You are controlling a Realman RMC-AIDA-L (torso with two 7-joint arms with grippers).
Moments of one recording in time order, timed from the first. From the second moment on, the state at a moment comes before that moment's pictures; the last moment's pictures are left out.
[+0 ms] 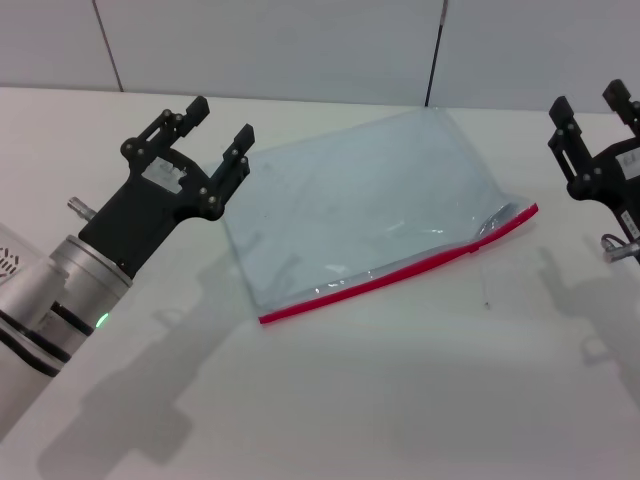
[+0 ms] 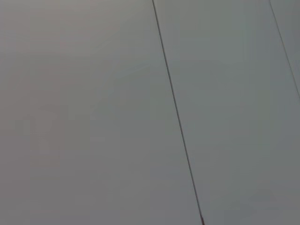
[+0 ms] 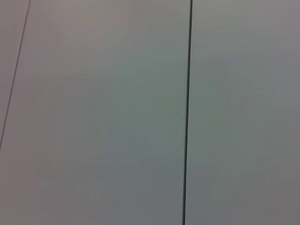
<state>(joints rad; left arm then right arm) -0.54 -2.03 0.10 -0.16 1.67 1.48 -0.12 0.53 2.04 0.11 0.27 -1.70 -1.40 0.02</state>
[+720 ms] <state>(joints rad) -0.54 -2.03 0.10 -0.16 1.67 1.48 -0.12 0.58 2.03 0.11 0.26 -1.70 -1.26 0.10</state>
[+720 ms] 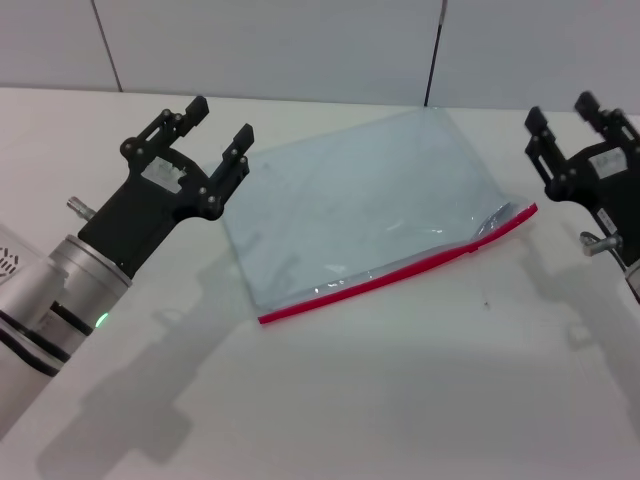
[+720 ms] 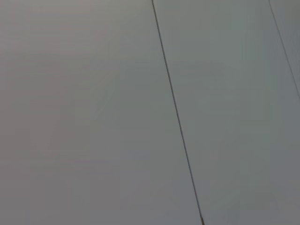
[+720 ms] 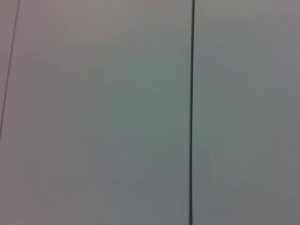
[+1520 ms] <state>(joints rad) -0.53 -2.03 0.10 -0.15 1.67 1.47 -0.12 0.72 2.02 0.04 -0.12 -2.19 -0.83 1.10</state>
